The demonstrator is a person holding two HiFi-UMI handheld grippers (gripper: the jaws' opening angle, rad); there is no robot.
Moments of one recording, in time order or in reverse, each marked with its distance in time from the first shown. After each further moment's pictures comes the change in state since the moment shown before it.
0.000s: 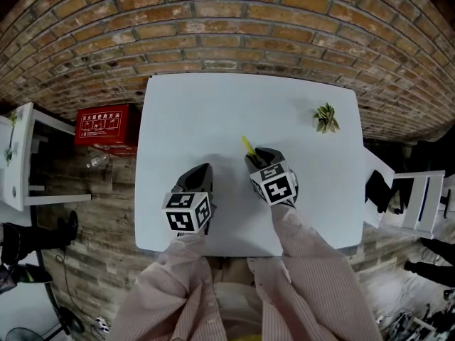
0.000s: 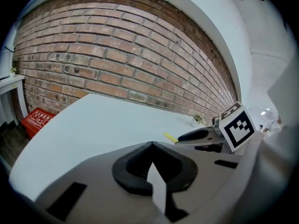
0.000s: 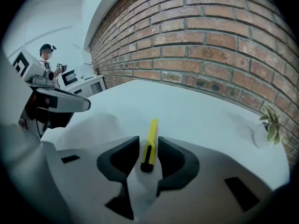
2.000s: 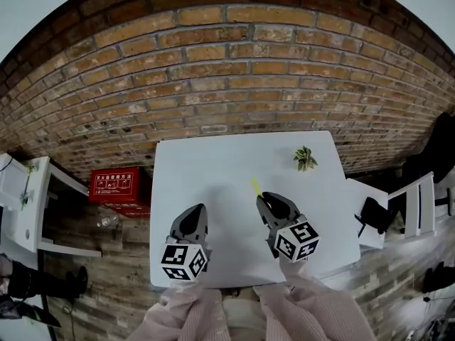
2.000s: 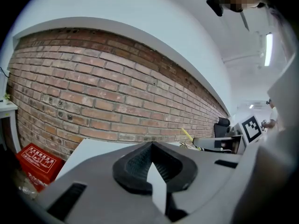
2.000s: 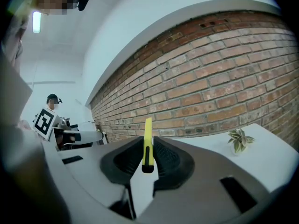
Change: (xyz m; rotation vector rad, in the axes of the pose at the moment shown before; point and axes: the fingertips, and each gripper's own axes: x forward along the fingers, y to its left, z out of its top) left arm -0.096 -0.044 0.091 0.182 -0.350 -0.091; right arm -0.167 0.011 0.076 0.247 -0.657 -0.011
